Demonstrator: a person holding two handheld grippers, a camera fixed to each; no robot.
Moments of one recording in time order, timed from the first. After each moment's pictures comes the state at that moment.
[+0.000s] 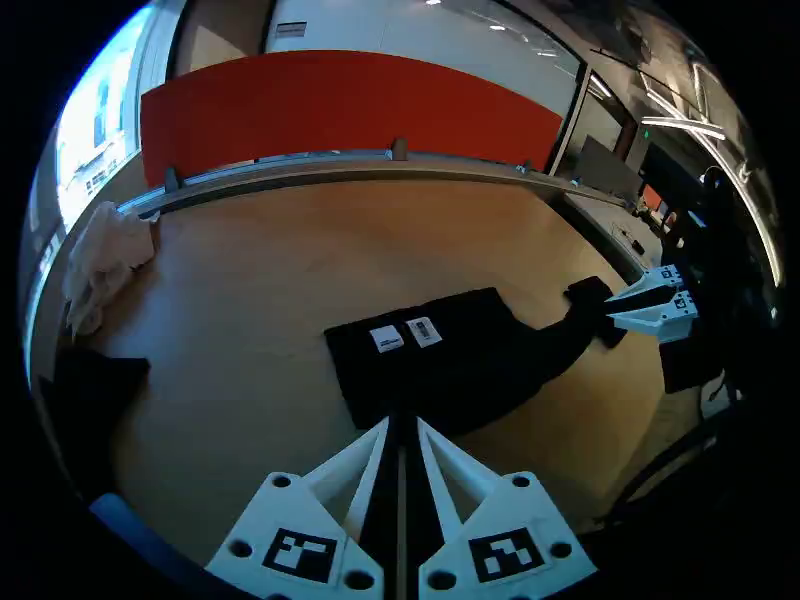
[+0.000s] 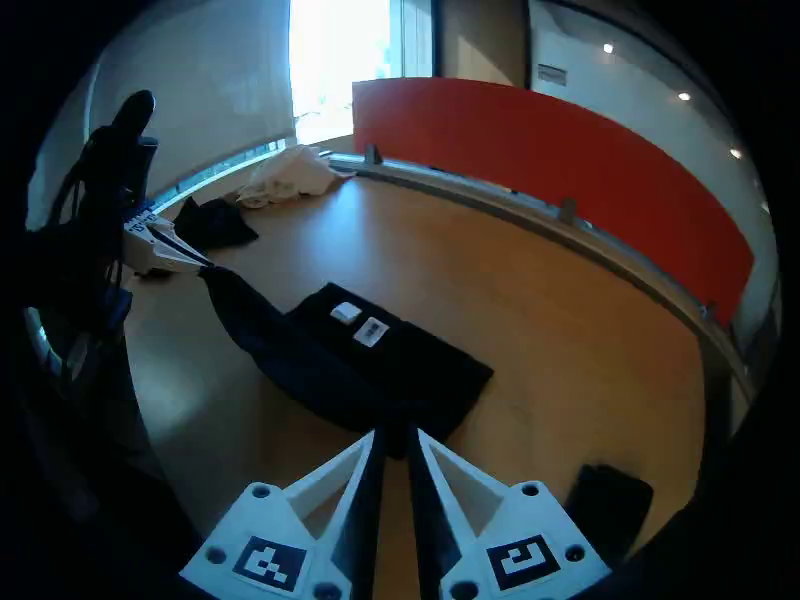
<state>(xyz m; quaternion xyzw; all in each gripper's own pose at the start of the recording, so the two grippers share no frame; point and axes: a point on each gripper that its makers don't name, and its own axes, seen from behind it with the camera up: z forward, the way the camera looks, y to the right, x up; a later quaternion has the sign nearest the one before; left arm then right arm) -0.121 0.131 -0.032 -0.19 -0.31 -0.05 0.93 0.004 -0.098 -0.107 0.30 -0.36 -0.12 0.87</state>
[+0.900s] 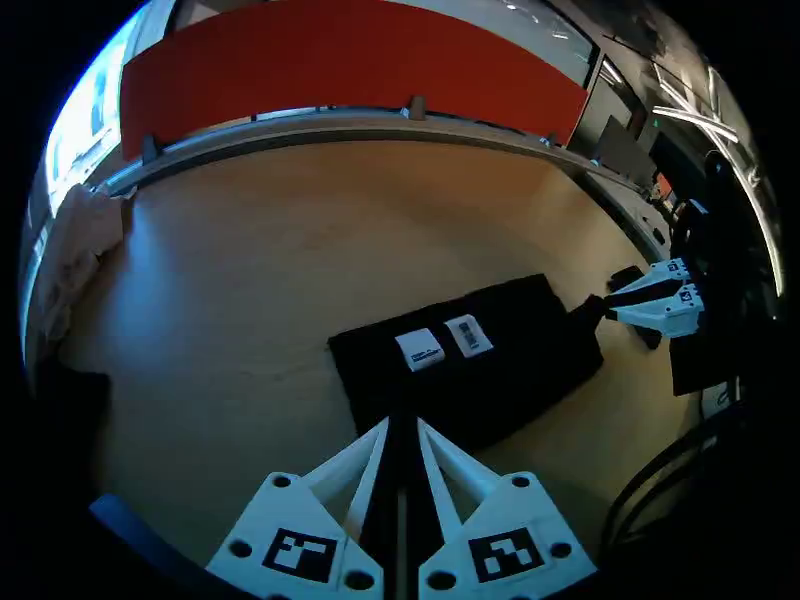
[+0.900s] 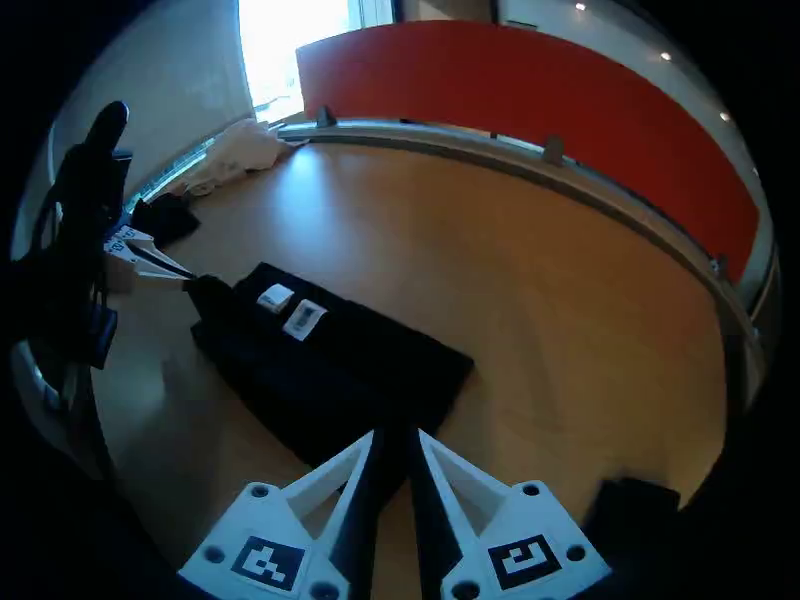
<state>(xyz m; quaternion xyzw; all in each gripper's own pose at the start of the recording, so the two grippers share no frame) -0.193 0.142 0.058 -0.18 -0.36 -0.04 0.91 -0.075 -0.094 -0.035 0.26 -0.43 -0.09 0.86</state>
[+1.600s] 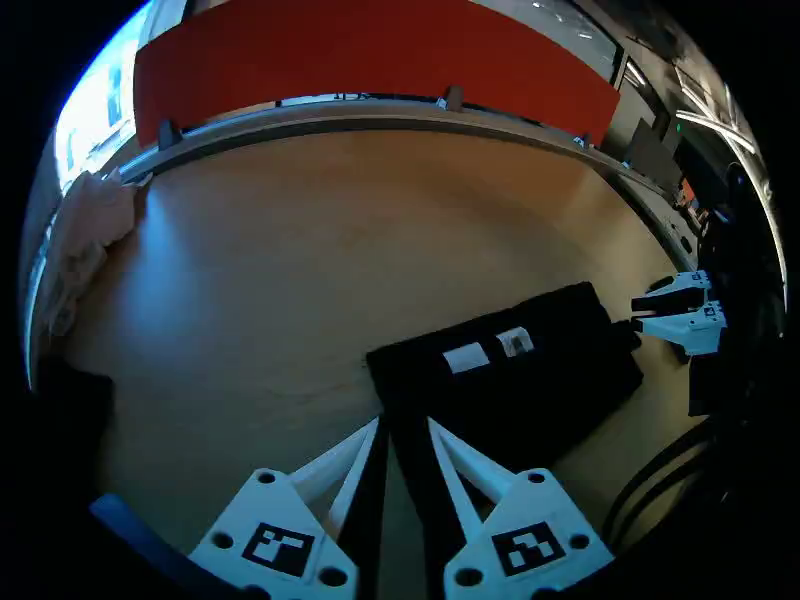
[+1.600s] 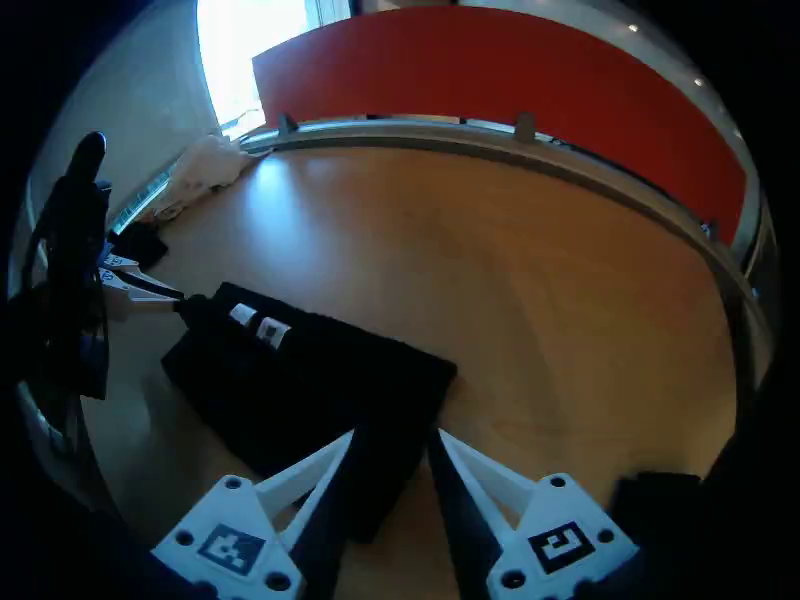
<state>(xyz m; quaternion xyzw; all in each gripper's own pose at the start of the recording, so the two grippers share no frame) -0.215 0.120 0.095 -0.14 -0.37 -0.05 0.92 -0.091 -0.100 -0.006 0.22 -0.43 -0.05 0.87</state>
